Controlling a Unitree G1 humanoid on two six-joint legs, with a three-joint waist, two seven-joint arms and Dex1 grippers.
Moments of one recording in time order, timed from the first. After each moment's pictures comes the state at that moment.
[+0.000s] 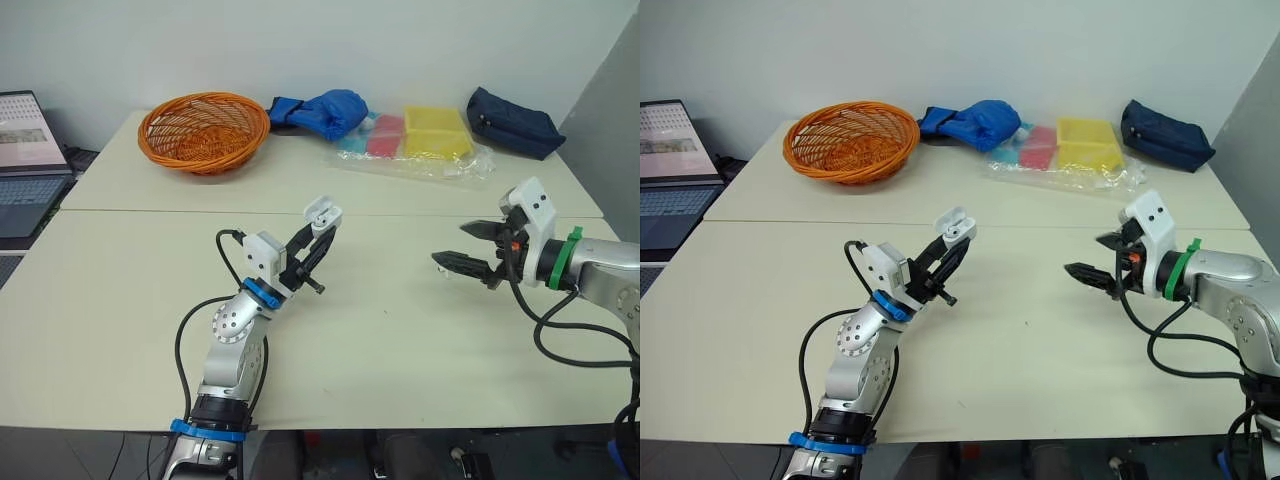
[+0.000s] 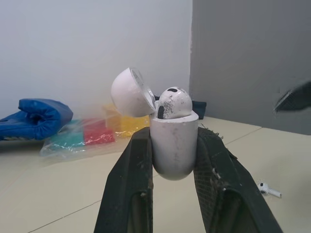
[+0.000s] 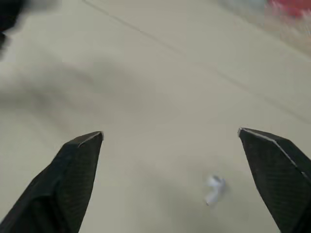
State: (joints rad) left arm -0.28 0.14 -0.03 0.05 -0.31 -0.22 -0.63; right arm -0.45 -0.86 -0.12 -0.28 0.63 1.07 0.62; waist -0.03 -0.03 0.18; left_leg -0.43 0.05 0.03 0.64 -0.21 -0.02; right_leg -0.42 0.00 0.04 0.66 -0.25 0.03
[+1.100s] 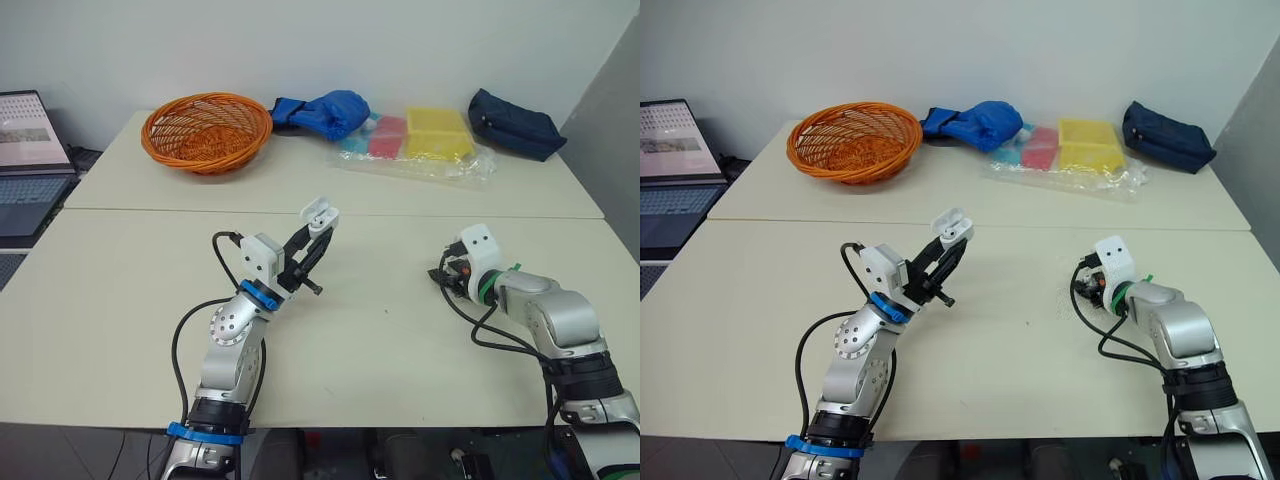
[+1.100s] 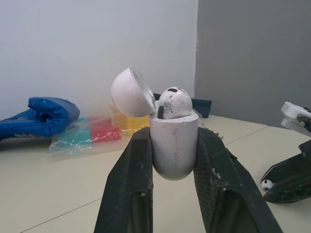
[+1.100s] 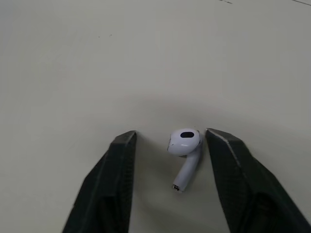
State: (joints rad) left arm -0.27 0.15 -0.03 0.04 -0.31 -0.22 -0.60; right arm -0.45 -0.54 0.04 -0.06 0.28 0.94 0.39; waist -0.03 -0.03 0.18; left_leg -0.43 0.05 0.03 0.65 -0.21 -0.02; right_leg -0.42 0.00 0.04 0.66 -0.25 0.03
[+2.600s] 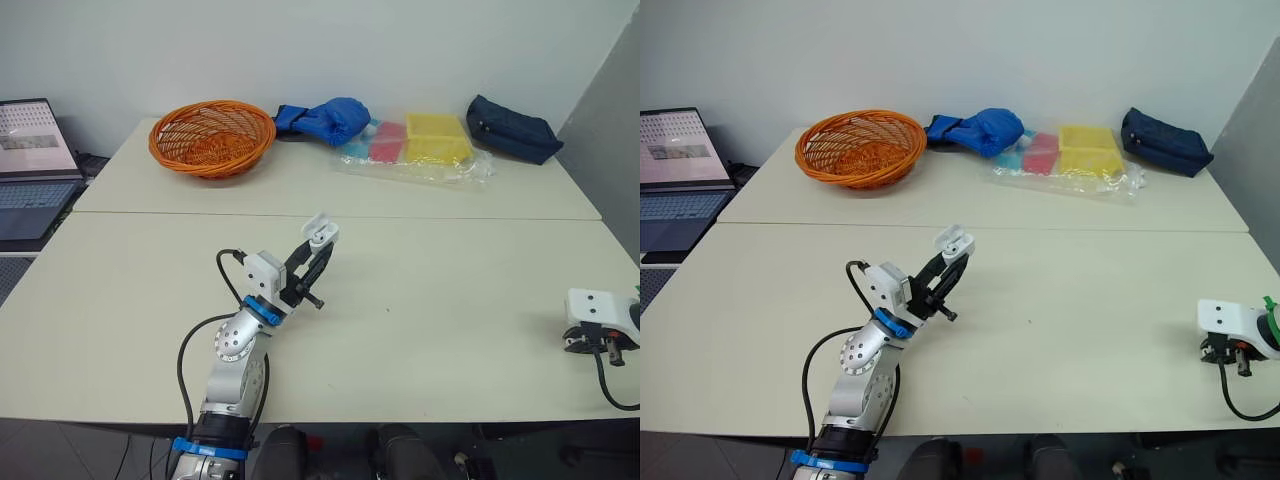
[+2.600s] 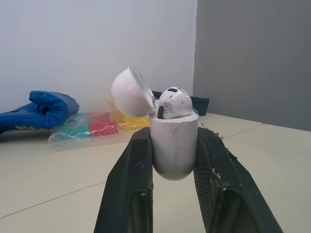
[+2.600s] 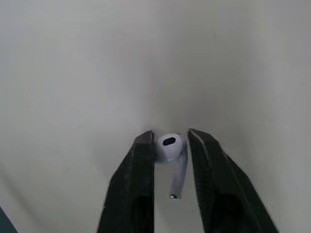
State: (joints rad) left arm -0.20 0.12 -0.04 0.09 -0.29 -0.30 -0.64; right arm -0.27 -1.24 0.15 0.44 -0.06 -0.03 1.32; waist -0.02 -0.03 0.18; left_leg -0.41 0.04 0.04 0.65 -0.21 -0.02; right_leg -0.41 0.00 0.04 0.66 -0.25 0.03
